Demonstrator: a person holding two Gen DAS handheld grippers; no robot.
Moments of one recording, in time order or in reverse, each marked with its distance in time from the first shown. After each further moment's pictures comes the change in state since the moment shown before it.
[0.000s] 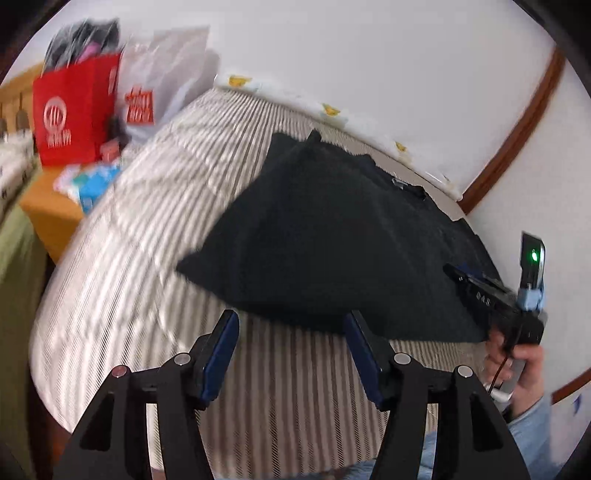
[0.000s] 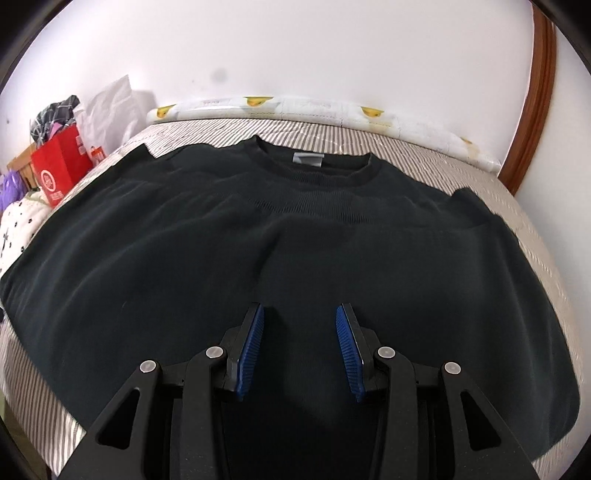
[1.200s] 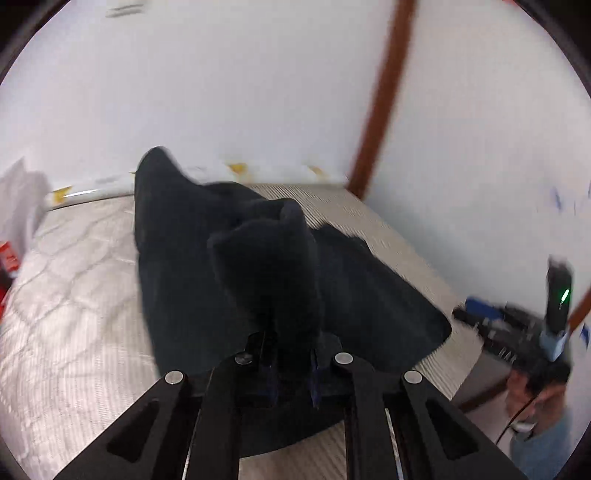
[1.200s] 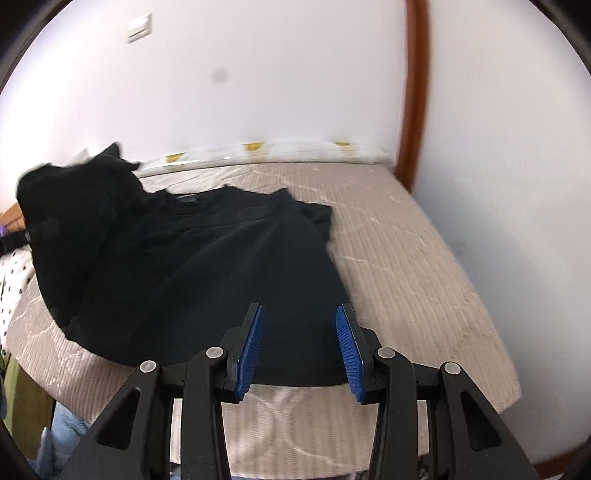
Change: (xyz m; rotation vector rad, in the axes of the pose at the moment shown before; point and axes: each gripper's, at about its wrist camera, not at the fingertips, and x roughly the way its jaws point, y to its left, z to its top) left arm 0.038 -0.271 0.027 0.469 -0.071 -0.165; right arm -0.134 -0.193 -0.053 0.169 -0.100 -0.096
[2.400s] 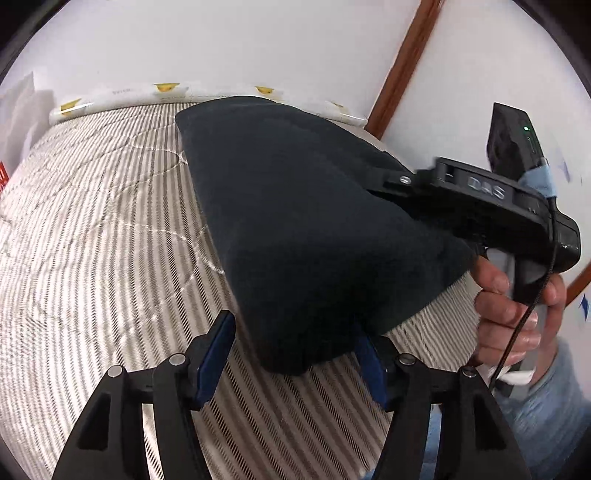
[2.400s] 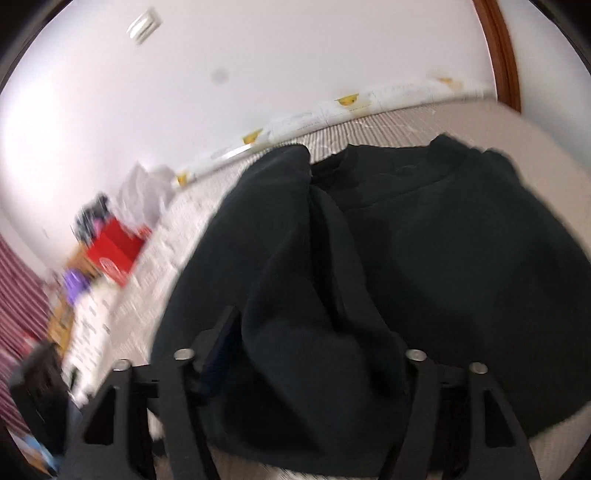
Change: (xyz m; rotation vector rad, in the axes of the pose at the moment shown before) left arm 0.022 0.076 -0.090 -0.097 0.154 -0.052; right arm 0.109 0.143 0.028 0.239 0.113 0.440
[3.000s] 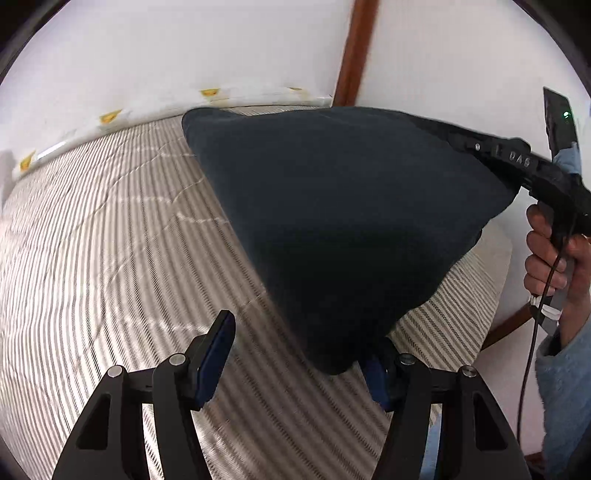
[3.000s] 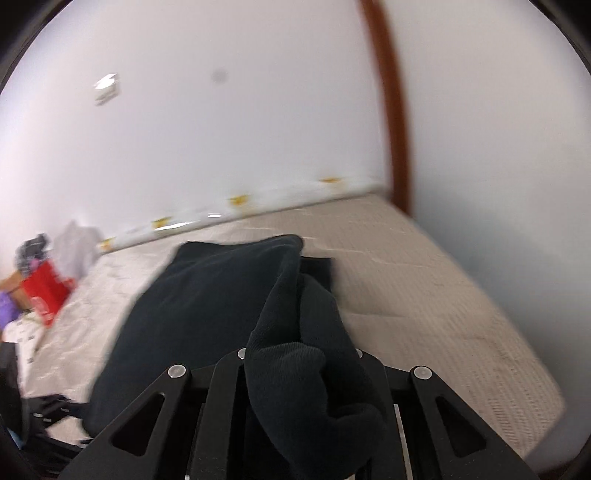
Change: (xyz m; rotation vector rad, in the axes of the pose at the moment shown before) left arm 0.046 -0.083 0.015 0.199 0.040 0.057; right arm -0.123 -0.112 0.020 -0.096 -0.302 -0.408
